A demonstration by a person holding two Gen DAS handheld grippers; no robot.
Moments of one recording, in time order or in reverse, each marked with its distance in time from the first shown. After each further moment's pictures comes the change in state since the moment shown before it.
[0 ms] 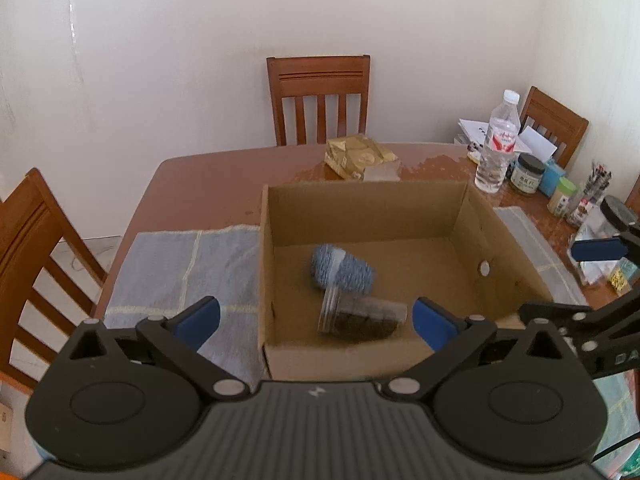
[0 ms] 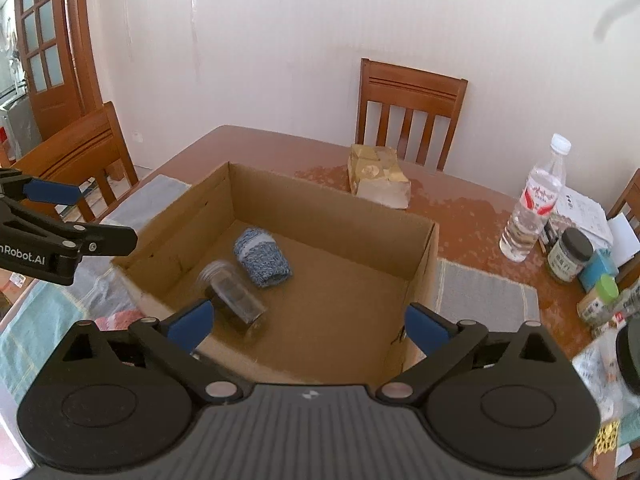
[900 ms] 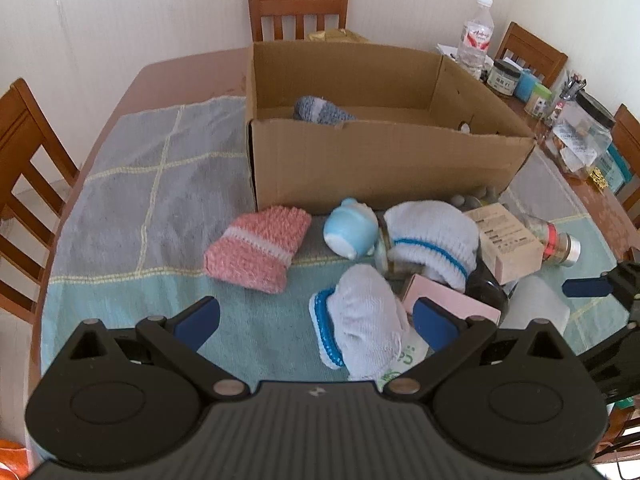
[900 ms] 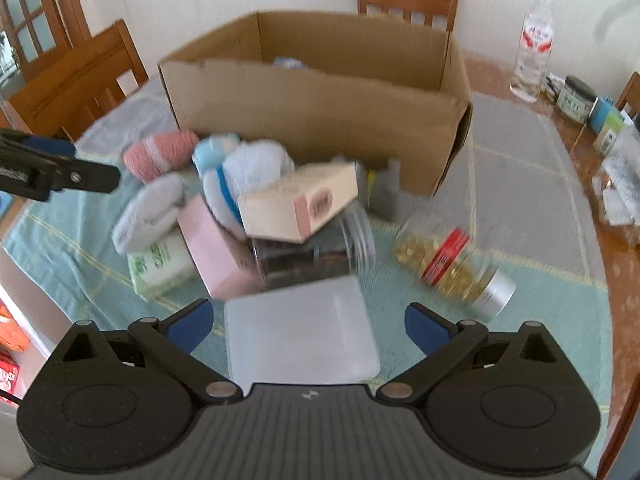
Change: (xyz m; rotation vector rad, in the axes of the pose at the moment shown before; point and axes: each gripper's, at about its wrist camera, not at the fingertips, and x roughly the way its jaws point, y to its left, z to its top) left arm -0.003 0.009 -0.113 0.013 0.192 -0.089; right arm -0.010 0.053 -0.166 0.088 0.207 0.017
